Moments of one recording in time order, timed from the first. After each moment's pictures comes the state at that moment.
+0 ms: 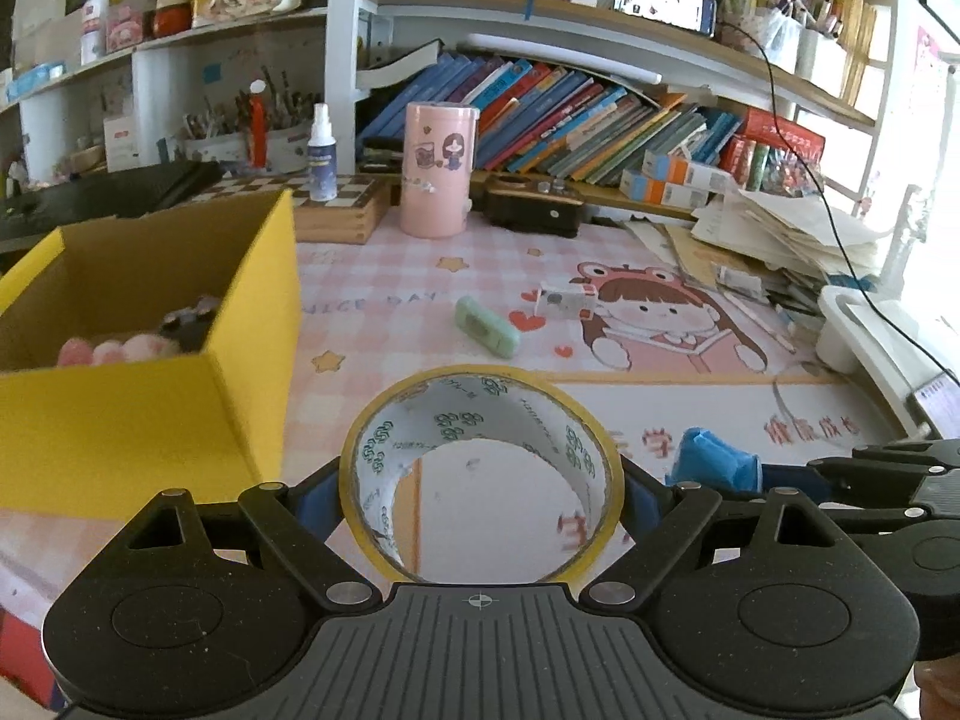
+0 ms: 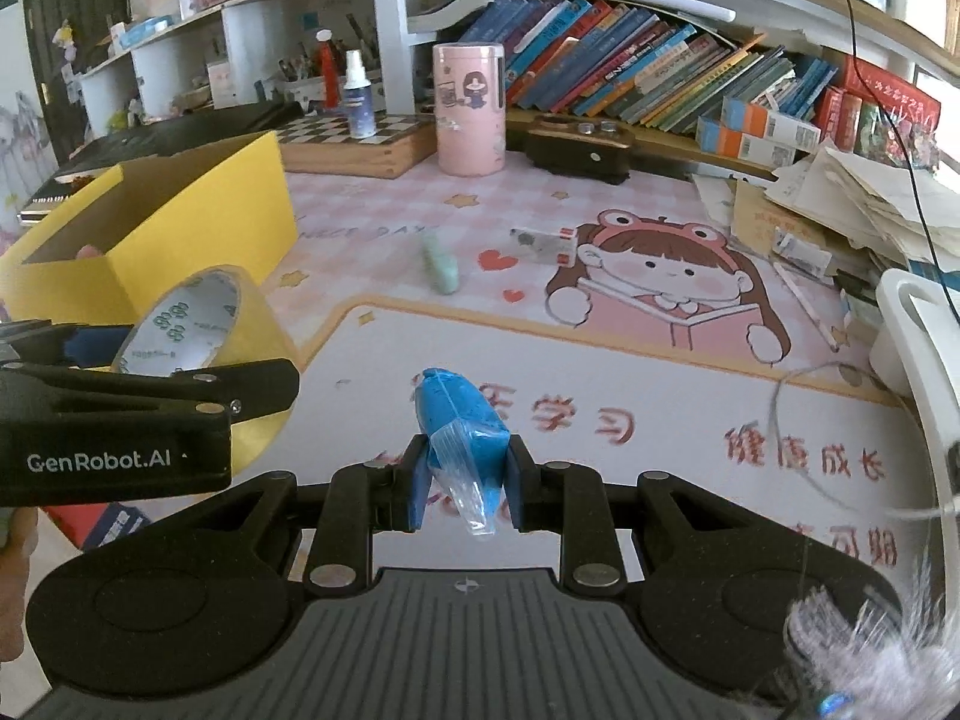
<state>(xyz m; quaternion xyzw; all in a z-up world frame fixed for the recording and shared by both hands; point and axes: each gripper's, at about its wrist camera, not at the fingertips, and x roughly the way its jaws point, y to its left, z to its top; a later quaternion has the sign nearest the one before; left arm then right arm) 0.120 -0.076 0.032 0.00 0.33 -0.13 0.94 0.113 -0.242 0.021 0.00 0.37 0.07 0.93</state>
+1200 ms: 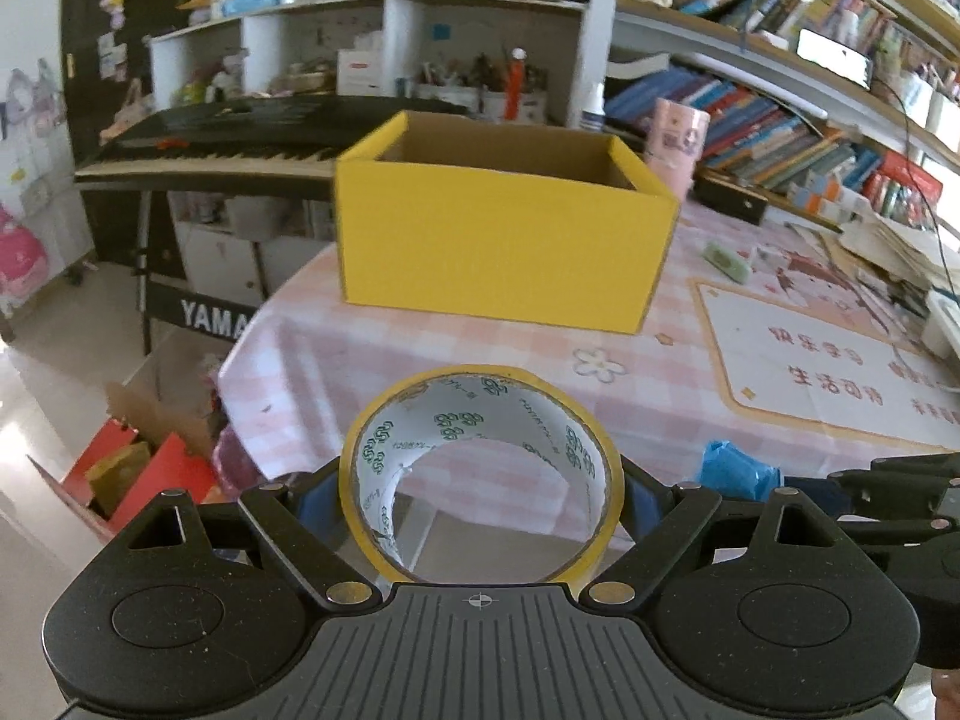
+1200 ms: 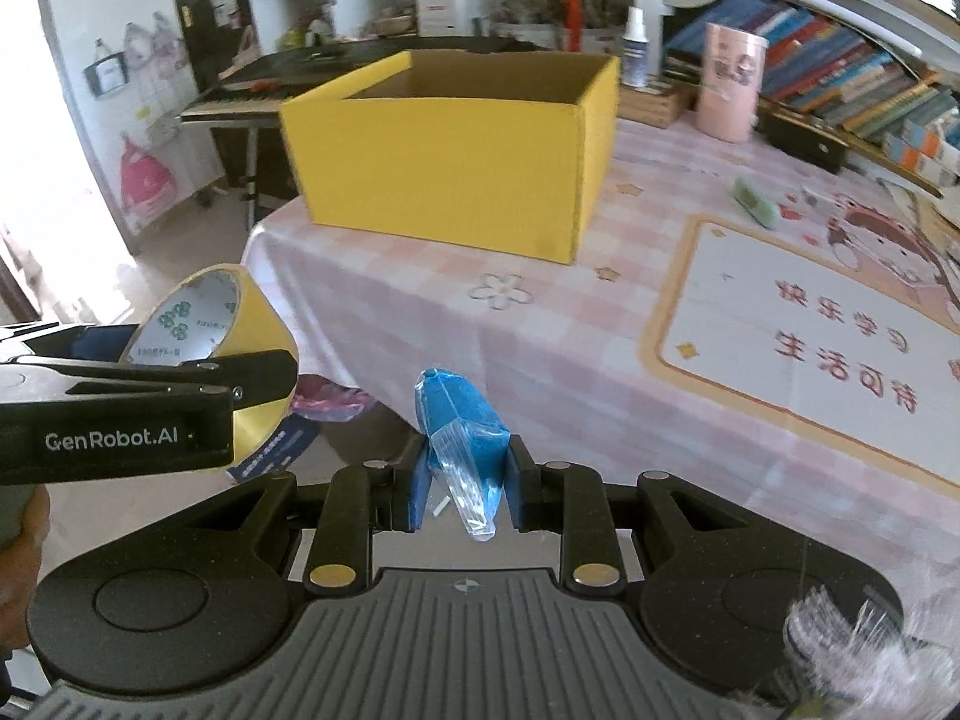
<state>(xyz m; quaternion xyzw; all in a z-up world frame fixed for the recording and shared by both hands) -0.018 0.111 0.024 -0.05 0.35 0.01 0.94 0.008 -0.051 0.011 -0.03 0.39 0.19 0.90</state>
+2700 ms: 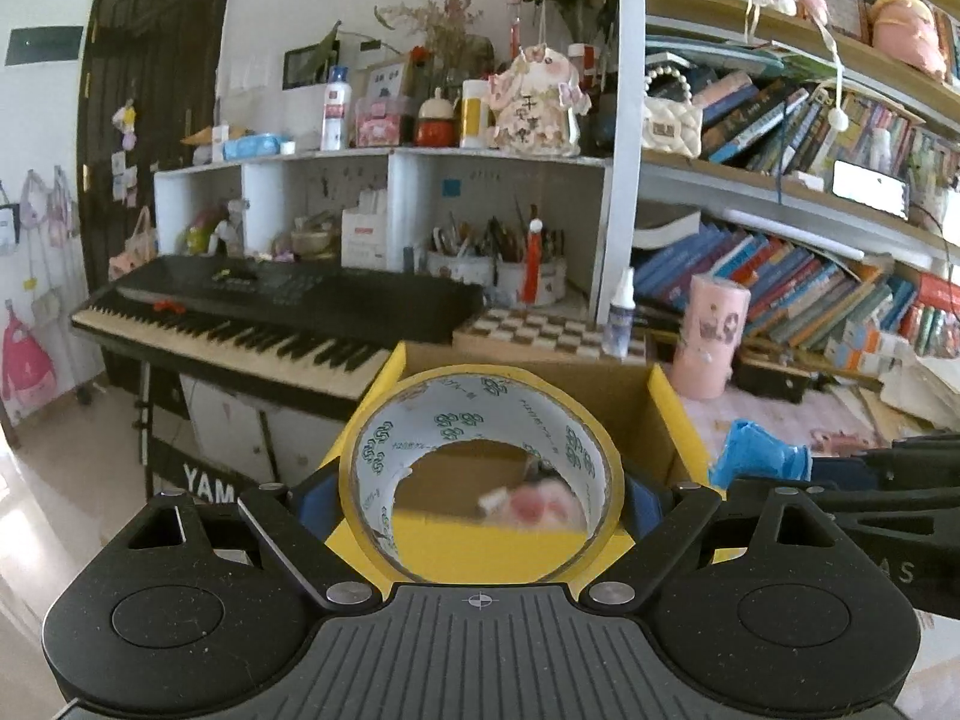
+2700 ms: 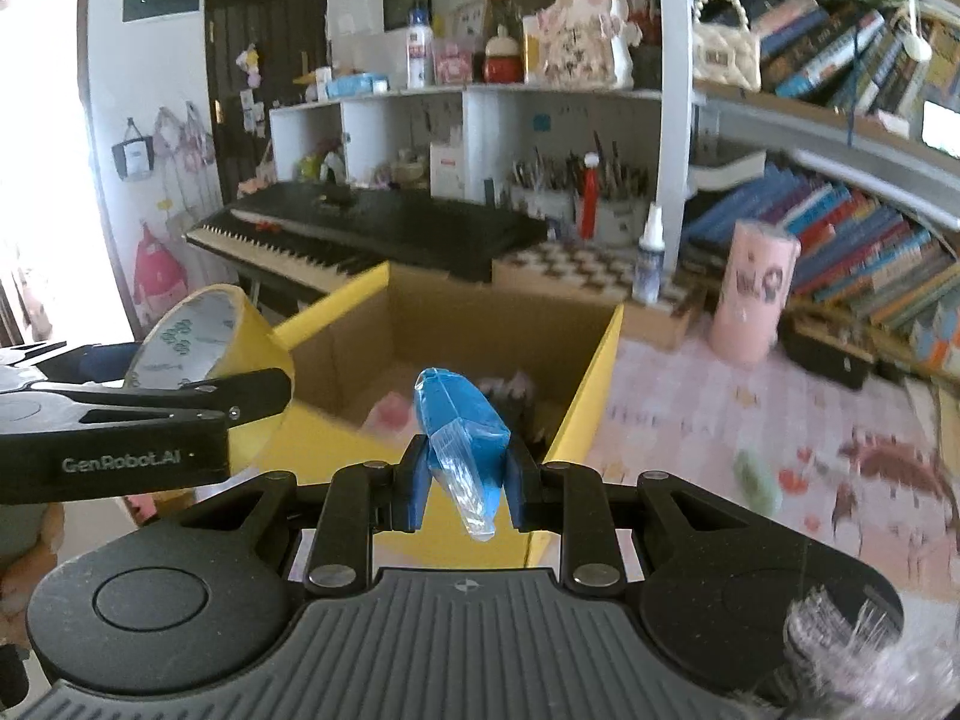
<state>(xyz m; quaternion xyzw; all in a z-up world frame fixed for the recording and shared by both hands) 0.115 0.115 0.091 -0.03 0.21 0.04 0.98 0.148 -0.054 0.095 -0.04 0.26 0.22 0.94</state>
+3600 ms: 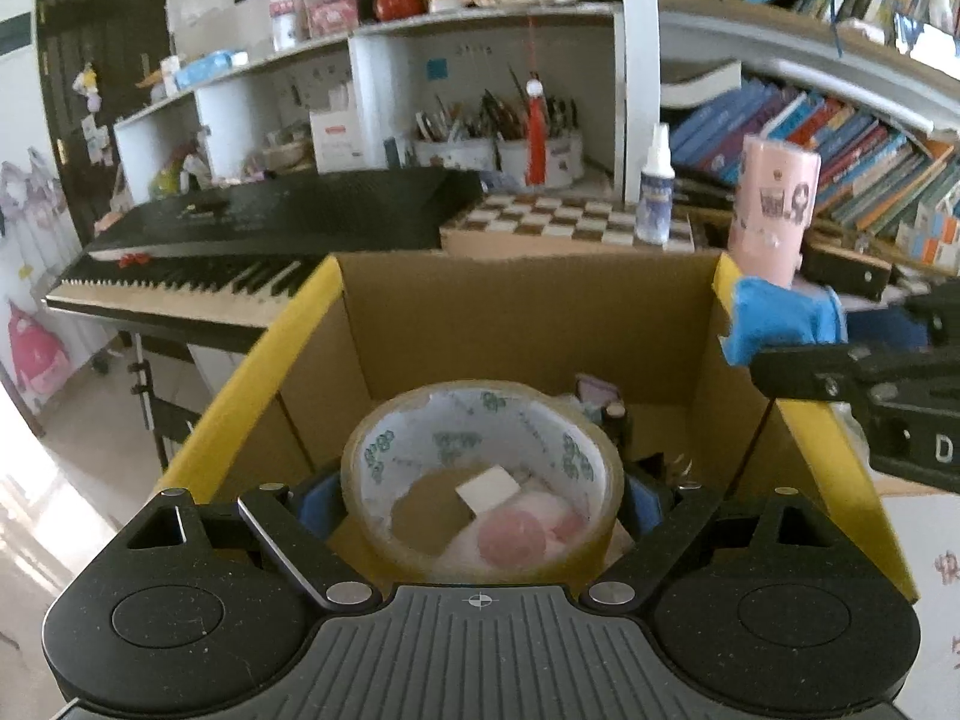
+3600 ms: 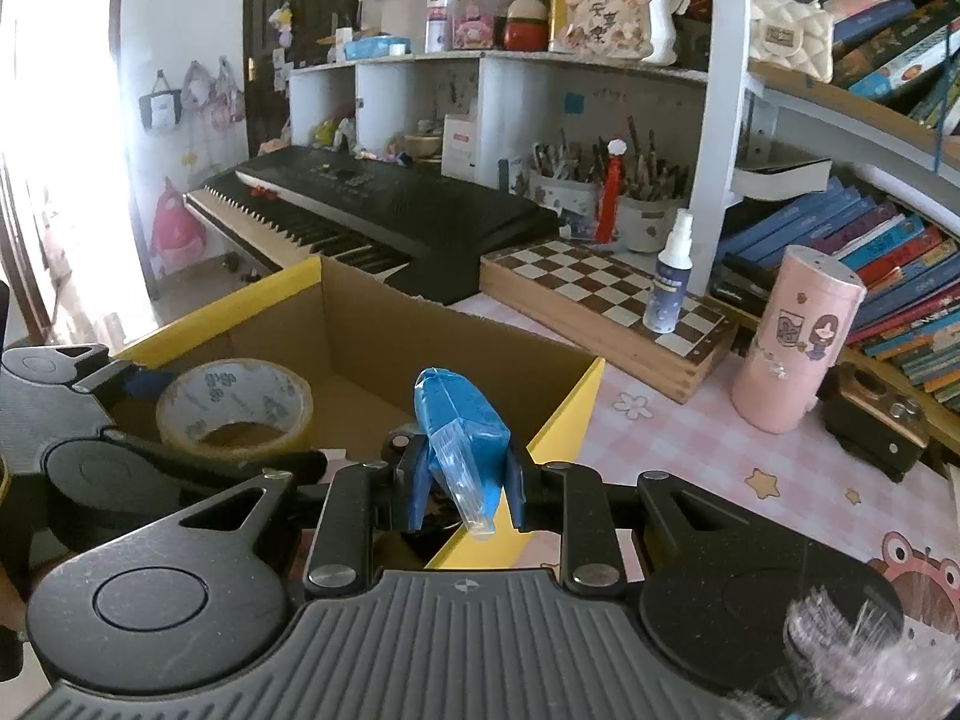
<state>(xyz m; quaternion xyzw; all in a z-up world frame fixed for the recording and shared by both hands) 0.232 0.085 0.033 0.02 0.33 0.06 0.94 0.271 -0.064 0.067 -0.09 0.27 0.27 0.92</state>
